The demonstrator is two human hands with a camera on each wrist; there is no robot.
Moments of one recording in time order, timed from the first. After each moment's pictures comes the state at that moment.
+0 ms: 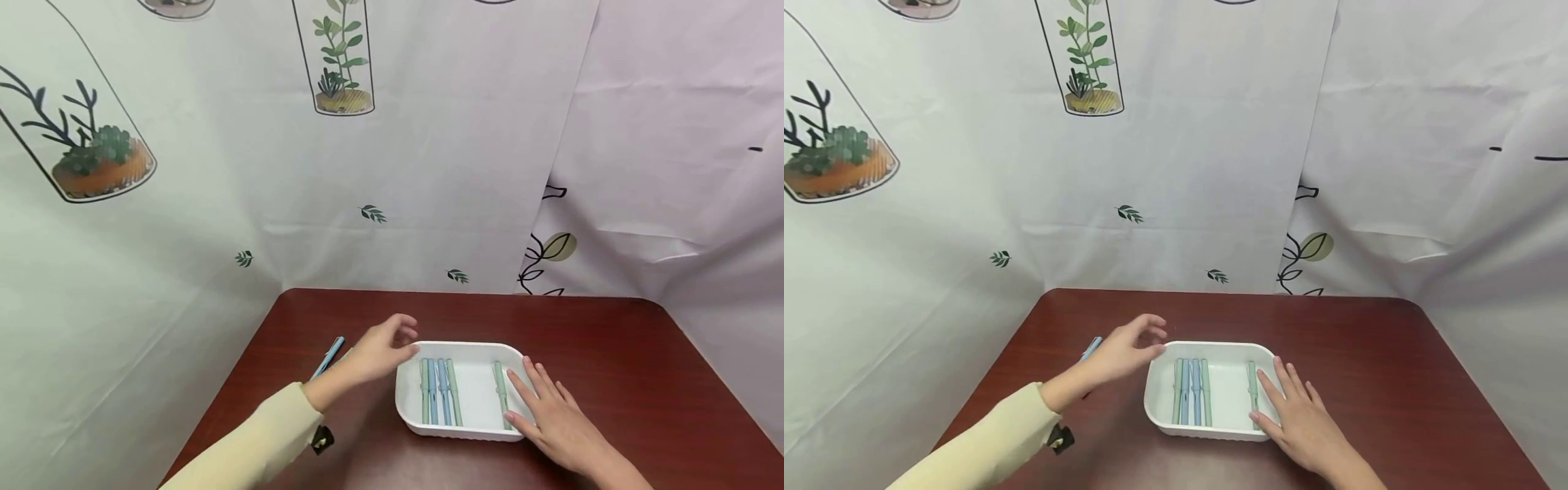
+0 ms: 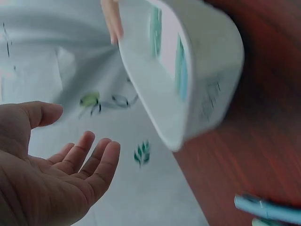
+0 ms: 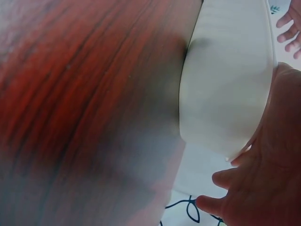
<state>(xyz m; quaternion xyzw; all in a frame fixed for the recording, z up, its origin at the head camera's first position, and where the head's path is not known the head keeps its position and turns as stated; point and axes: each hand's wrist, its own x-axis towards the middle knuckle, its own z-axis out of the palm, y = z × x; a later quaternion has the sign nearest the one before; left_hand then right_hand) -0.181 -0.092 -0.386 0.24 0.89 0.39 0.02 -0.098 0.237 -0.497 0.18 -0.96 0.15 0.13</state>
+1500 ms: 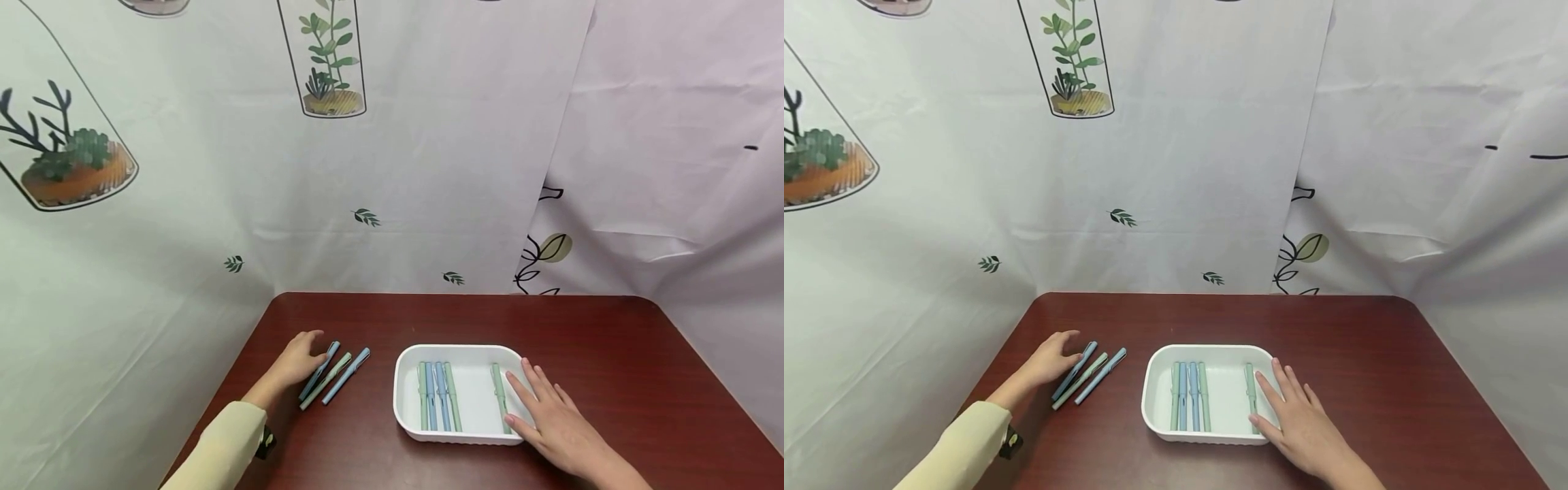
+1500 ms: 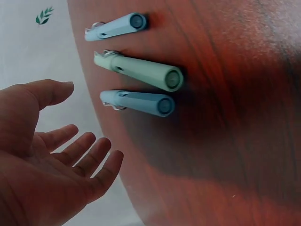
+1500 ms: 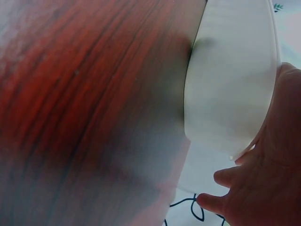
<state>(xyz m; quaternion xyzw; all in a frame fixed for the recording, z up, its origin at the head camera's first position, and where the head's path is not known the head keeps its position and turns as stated) -0.249 -0.245 -0.463 0.10 0.96 0.26 0.03 -0.102 0.233 -0.492 0.17 -0.96 0.16 0.14</state>
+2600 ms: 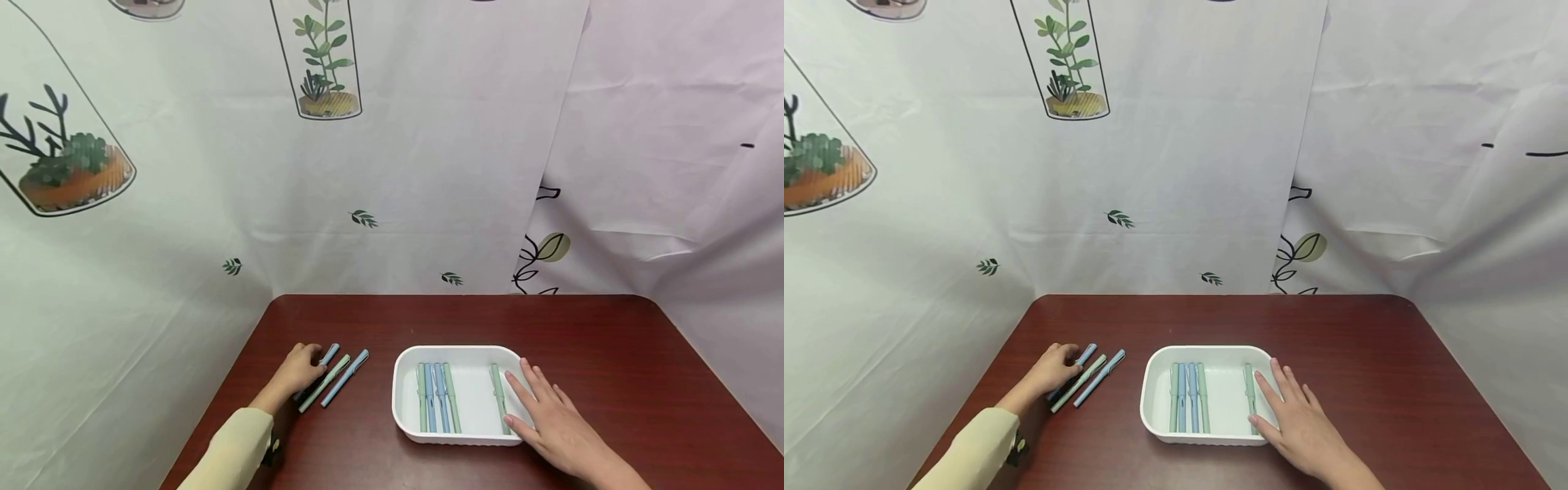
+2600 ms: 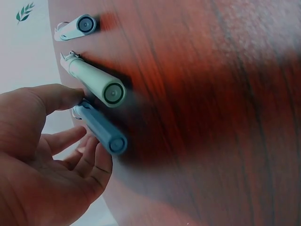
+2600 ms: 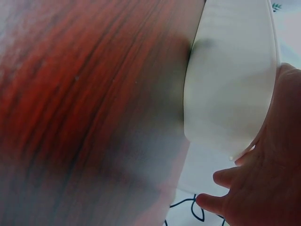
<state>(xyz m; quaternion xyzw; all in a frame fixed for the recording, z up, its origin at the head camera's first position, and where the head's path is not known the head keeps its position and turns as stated) -0.251 -0.247 -0.490 0.06 0.97 0.24 0.04 -0.102 0.234 -0.494 0.17 -0.96 0.16 0.15</state>
